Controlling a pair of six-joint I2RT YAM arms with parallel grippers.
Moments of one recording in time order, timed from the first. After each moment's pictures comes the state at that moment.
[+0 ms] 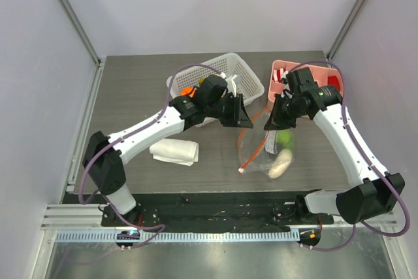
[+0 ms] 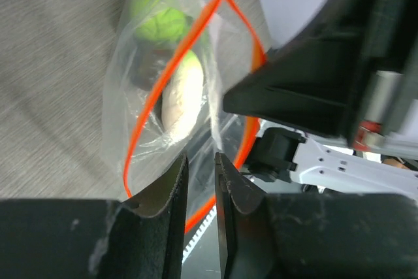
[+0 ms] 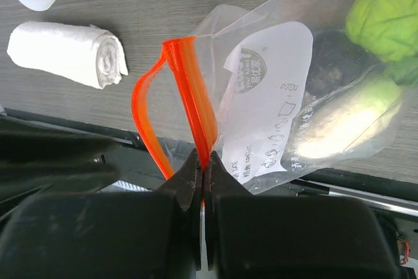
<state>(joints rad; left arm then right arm) -0.86 1.66 1.46 -0.36 0.39 -0.76 0.27 1.30 1.35 -1.14 -0.26 0.49</state>
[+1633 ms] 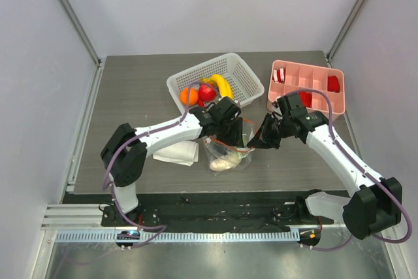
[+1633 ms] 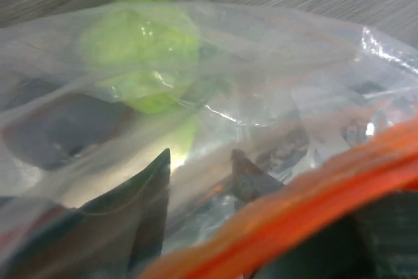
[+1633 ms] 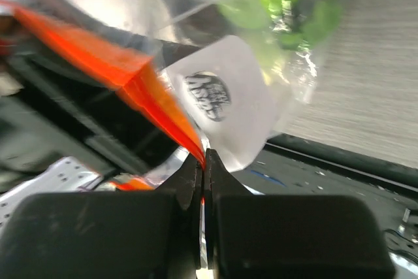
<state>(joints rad) -0.92 1.82 1.40 -0.51 0.18 -0.81 0.34 1.18 0.97 -0.80 -0.51 0.82</state>
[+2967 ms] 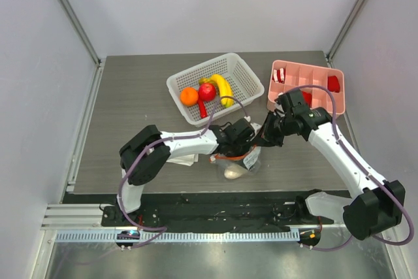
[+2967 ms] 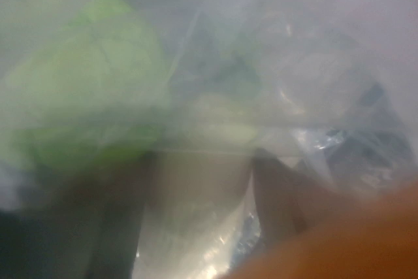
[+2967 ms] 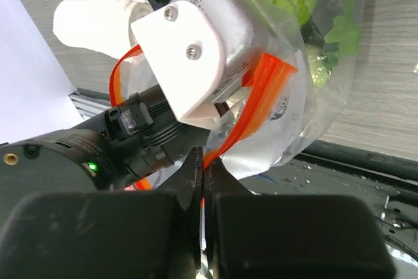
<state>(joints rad) -1.05 1.96 1.34 -0.36 0.18 -0.46 0.34 1.18 1.02 -0.89 -0.44 0.78</state>
